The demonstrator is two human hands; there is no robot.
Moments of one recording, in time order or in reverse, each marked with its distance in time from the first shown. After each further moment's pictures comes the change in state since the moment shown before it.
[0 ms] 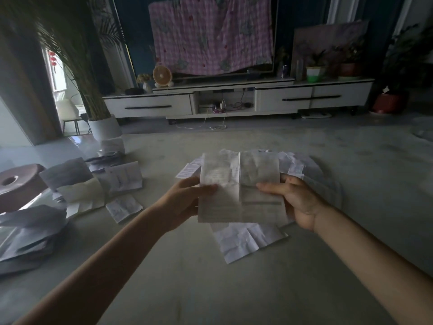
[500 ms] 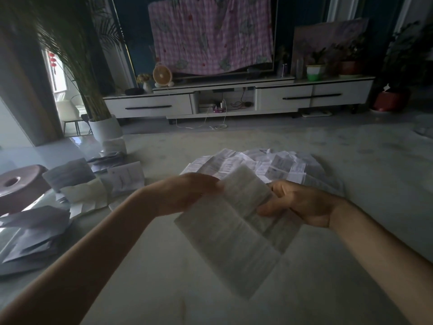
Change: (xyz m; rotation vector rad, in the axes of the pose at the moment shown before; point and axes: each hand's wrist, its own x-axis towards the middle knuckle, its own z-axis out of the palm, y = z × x) left_hand -0.008 0.036 -0.003 0.190 -0.284 -0.214; right_hand -0.014 -0.015 -0.004 -0.179 -0.526 0.166
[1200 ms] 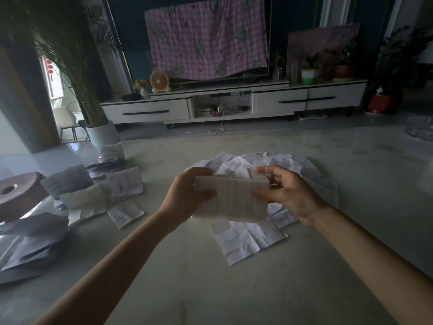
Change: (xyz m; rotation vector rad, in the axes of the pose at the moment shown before) left_hand 0.013 -0.025 0.014 0.467 0.715 0.405; right_hand 0.012 0.003 0.009 -0.193 0.570 -0.315
